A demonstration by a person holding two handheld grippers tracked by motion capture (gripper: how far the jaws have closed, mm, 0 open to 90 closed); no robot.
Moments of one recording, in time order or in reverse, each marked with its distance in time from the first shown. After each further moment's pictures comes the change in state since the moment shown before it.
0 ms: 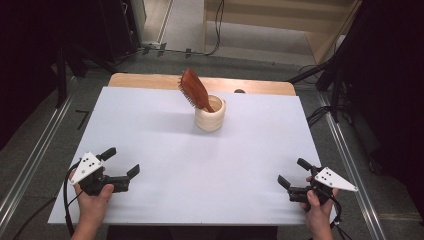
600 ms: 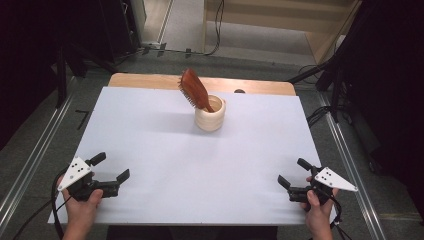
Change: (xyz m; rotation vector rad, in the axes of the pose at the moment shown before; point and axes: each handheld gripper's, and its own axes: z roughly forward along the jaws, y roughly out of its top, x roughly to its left) left arm 0.014 -0.009 -0.020 0.022 0.026 0.001; right arm 0.000 0.000 0.000 0.000 -0.003 -0.001
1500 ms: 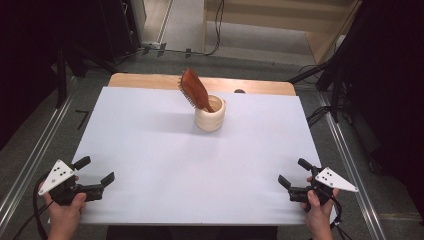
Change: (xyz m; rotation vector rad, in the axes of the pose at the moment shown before) left arm 0.028 -0.011 -0.025 0.024 0.039 -0.009; right arm -0.001 -0.001 -0.001 -0.008 -0.009 0.012
